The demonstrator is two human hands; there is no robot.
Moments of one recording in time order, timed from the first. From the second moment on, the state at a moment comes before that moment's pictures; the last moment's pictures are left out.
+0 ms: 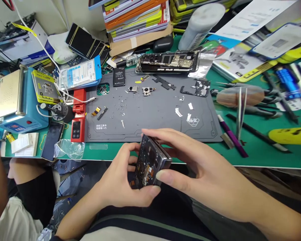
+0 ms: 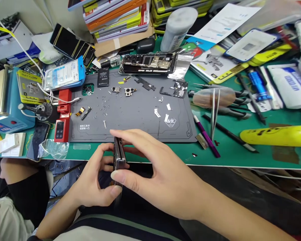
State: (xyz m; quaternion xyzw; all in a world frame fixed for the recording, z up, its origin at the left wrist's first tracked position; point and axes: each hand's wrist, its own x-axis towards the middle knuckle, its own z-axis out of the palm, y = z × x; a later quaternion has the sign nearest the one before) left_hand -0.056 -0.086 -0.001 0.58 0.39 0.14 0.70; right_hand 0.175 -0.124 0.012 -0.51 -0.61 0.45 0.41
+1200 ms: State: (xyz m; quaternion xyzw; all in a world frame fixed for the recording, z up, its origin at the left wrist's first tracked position) left_hand -0.080 -0.121 -0.014 0.64 0.41 0.18 0.63; right_hand 0.164 -0.158 -0.002 -0.57 -0.62 0.43 0.32
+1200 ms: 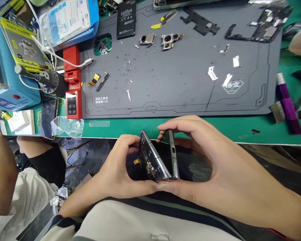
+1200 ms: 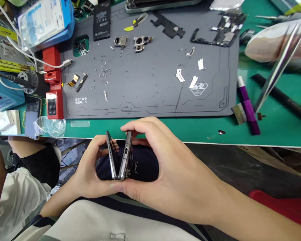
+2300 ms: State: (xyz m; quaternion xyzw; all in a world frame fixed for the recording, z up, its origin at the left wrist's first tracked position) left_hand -0.079 -0.129 -0.016 0.69 0.49 0.26 0.48; right_hand 0.152 -0.161 0.002 -0.62 -0.61 0.34 0.36
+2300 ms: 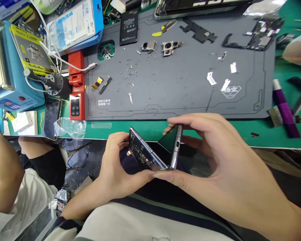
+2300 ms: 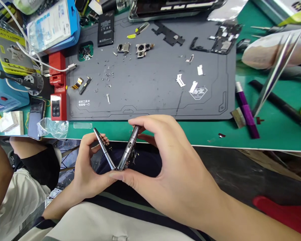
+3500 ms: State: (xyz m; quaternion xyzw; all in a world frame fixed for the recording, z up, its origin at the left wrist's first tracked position) left_hand -0.067 -0.116 0.004 0.60 0.50 0.19 0.59; right_hand 0.155 -0.144 0.005 -0.63 -0.51 0.46 0.37
